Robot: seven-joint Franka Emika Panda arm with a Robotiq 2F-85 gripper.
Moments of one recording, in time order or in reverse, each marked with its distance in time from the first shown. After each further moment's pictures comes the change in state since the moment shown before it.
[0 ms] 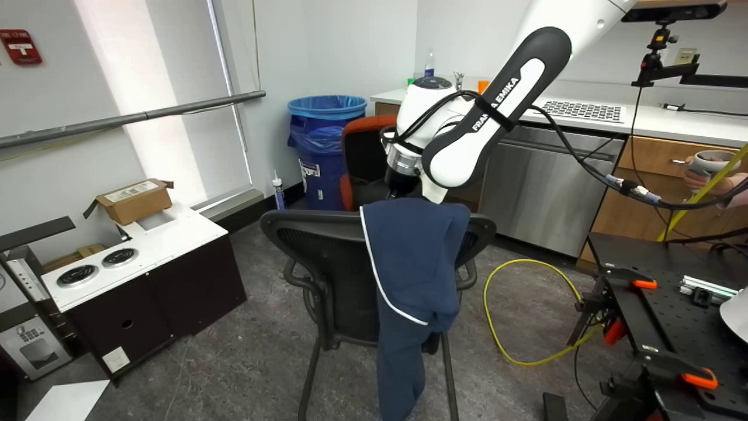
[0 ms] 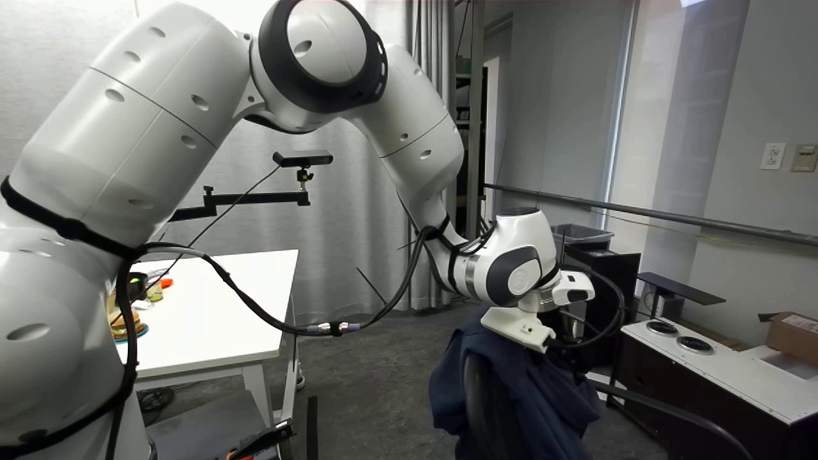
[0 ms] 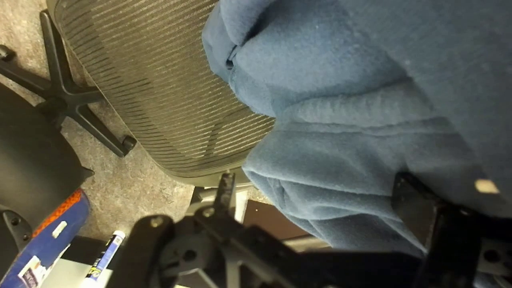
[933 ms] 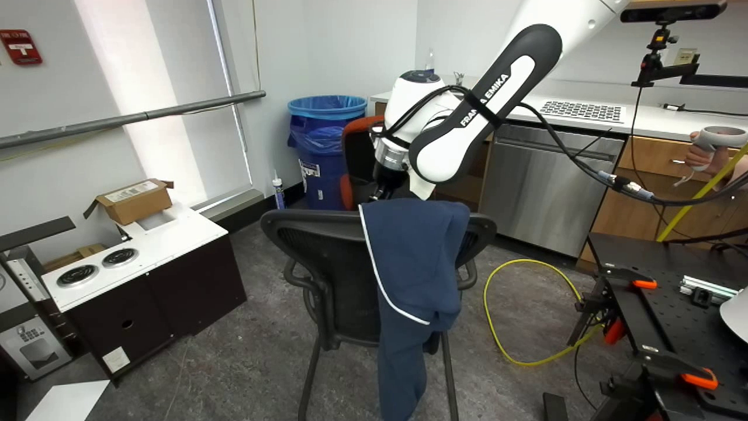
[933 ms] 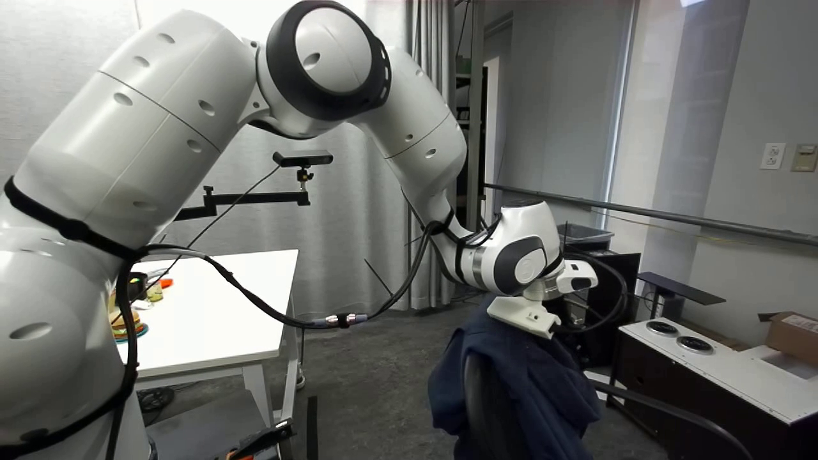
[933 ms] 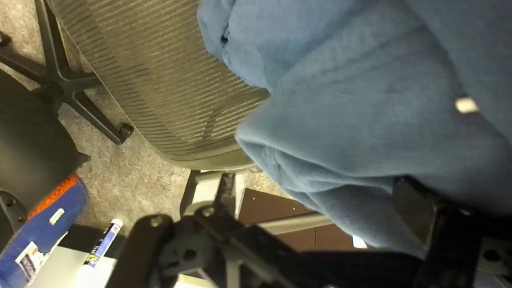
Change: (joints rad) arm 0.008 0.026 0.004 0.087 0.000 -0.038 0.007
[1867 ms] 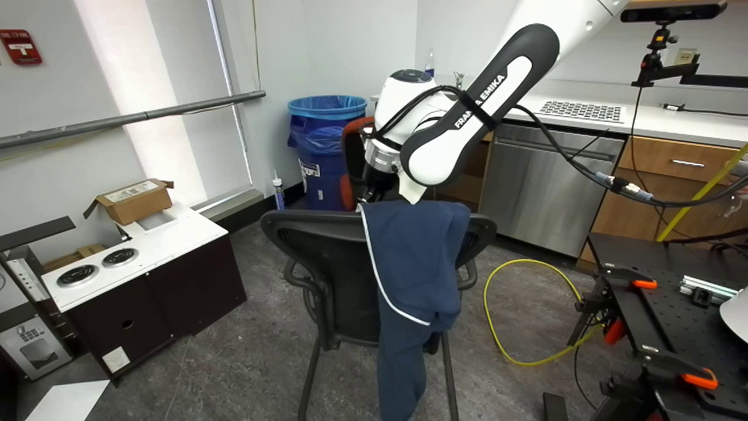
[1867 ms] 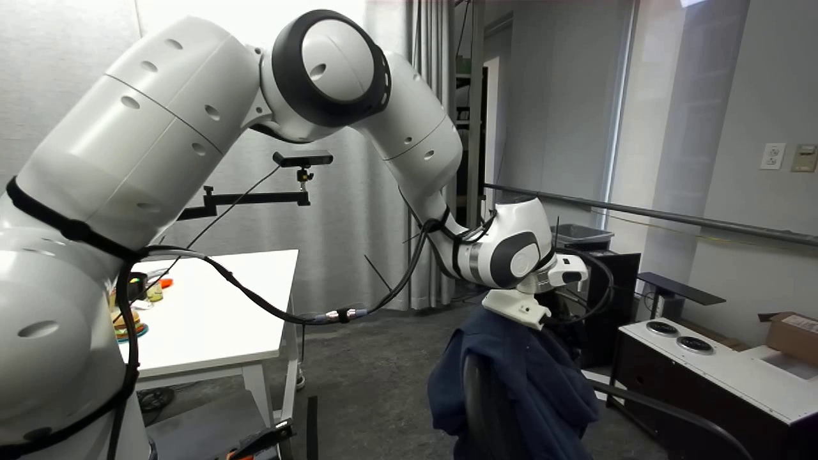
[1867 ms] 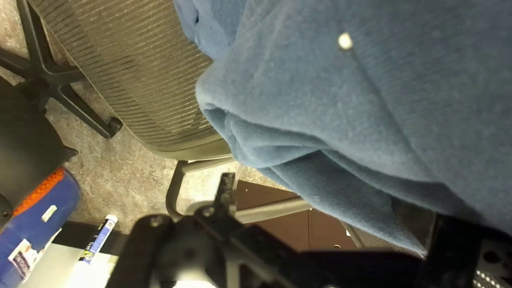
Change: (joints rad) arm 0.026 0.018 0.009 0.041 0.001 -0.013 0.055
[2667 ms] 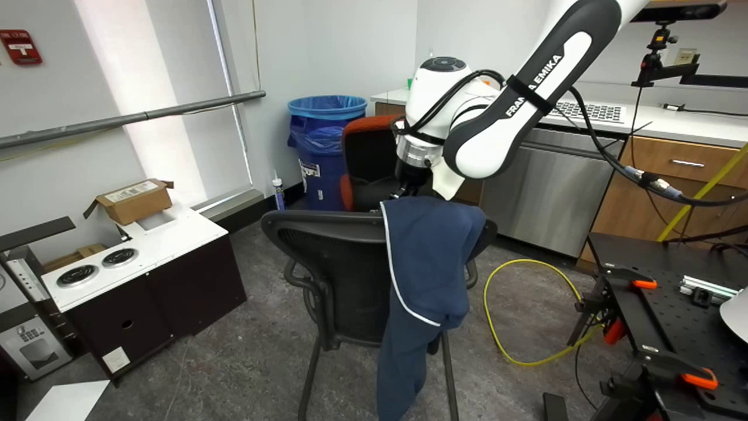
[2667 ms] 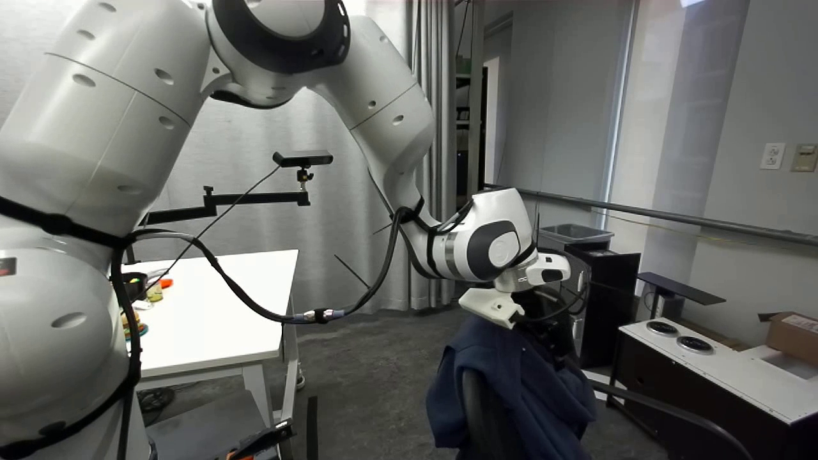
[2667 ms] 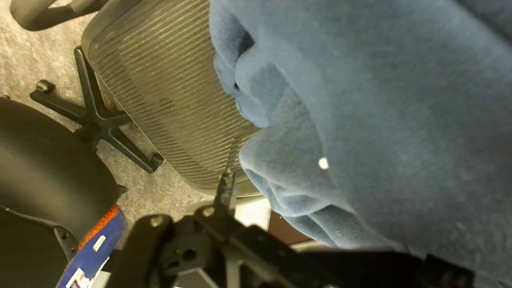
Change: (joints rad) arm 0.114 -0.183 -0.129 -0.268 -0.096 0.000 0.158
